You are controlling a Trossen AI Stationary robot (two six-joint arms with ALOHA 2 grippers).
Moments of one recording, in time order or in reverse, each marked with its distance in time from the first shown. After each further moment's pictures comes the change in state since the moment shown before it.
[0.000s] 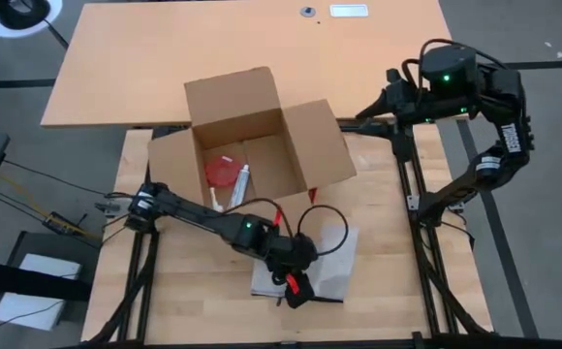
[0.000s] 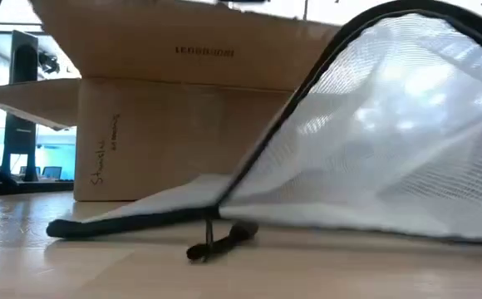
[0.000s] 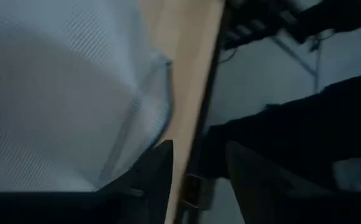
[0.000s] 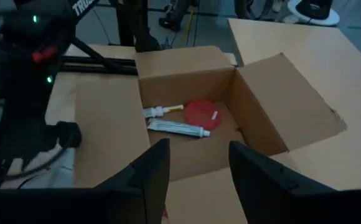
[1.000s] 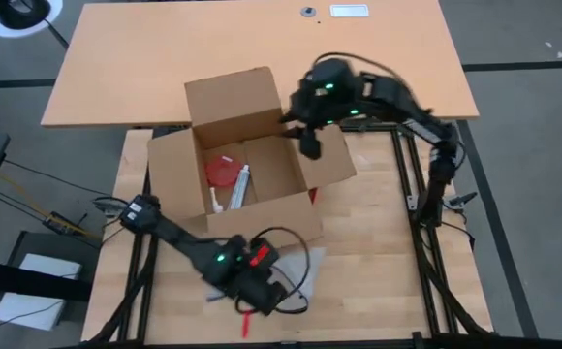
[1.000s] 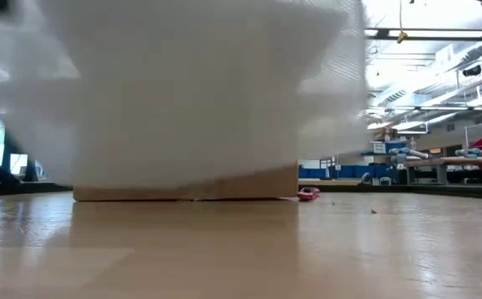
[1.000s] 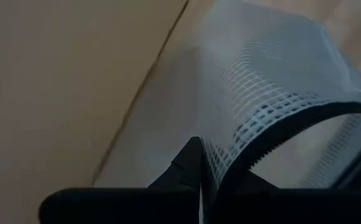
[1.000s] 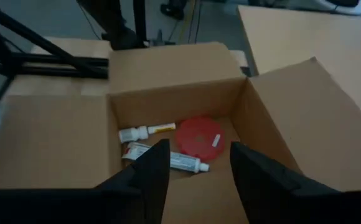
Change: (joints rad) left arm -0.206 0.000 0.116 -0.586 -0.584 -0.378; right arm -0.005 0.374 0.001 0.328 -0.013 -0.015
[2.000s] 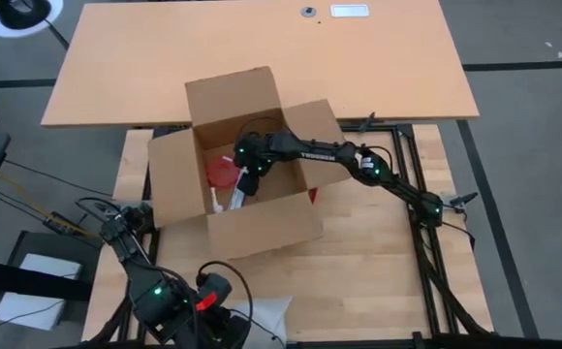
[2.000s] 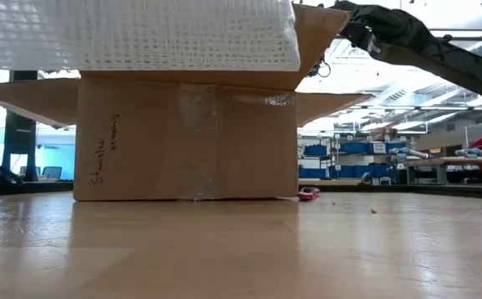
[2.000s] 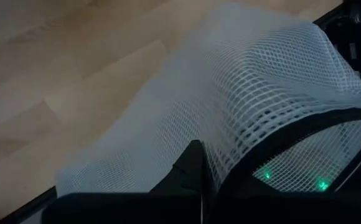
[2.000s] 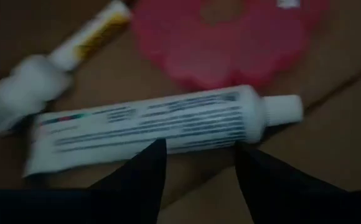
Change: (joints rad) left arm -0.292 -0.016 0.217 -0.148 0.172 -0.726; right arm 0.017 0.699 0.003 0.212 0.010 0.405
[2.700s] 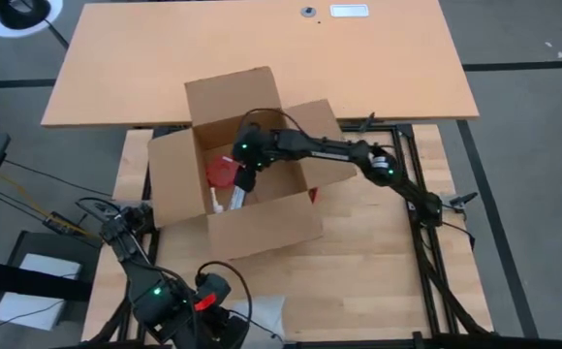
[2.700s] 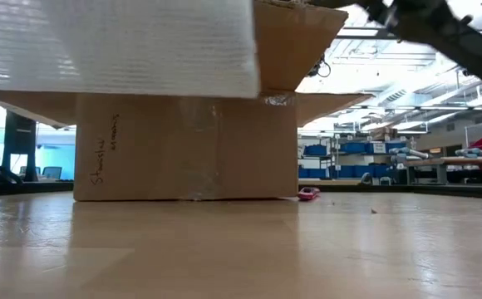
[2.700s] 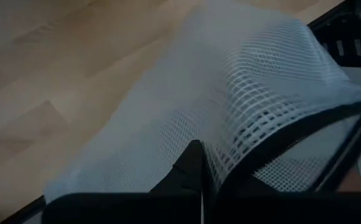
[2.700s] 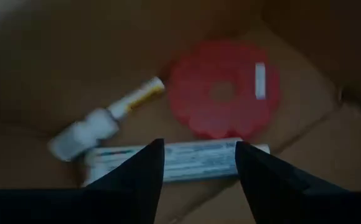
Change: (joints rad) left arm 0.000 0.000 0.000 -0.007 0.010 0.008; right arm 0.035 -0.135 -0.054 0.088 0.135 0.012
